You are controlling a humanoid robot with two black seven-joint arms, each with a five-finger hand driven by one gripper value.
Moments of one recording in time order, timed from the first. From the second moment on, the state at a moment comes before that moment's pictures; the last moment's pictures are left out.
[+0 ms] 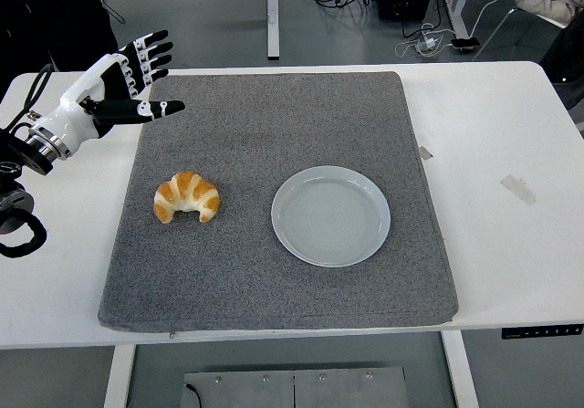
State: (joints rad) left arm -1.02 0.71 -0.01 -1.18 0.21 -0.01 -0.61; right arm -0.09 0.00 0.06 0.17 -0.09 -0.05 0.23
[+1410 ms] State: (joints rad) left arm -1.02 0.88 0.12 -1.43 1.06 0.37 -0.29; right arm -0.10 0.00 0.06 0.17 -0.09 -0.05 0.23
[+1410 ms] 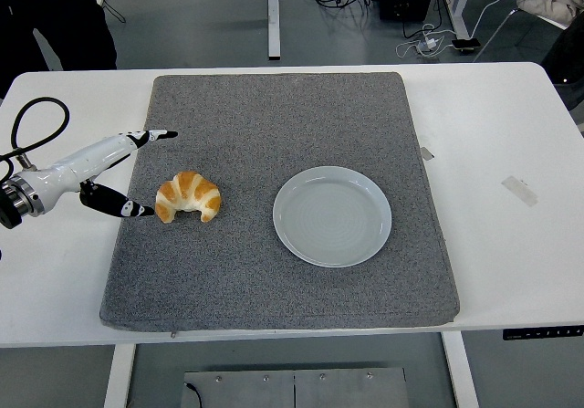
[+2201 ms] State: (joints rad) left arm -1.02 0.75 0.17 -1.35 1.15 0.47 -0.26; right arm -0.10 0.00 0.06 0.17 -0.09 -0.05 0.23
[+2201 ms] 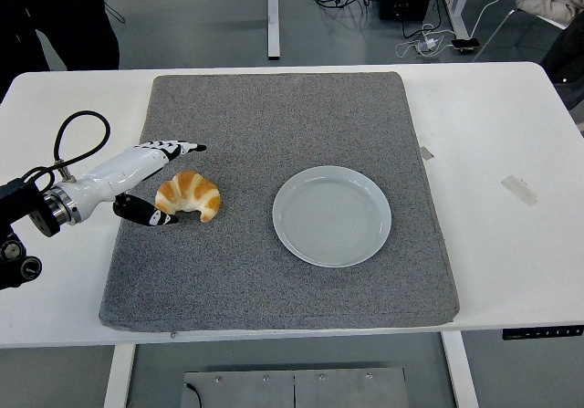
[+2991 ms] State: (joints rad) left arm -1.00 0.59 0.20 -1.16 1.18 0.50 -0.26; right arm -0.10 0.00 0.06 0.17 -0.09 -0.05 0.23
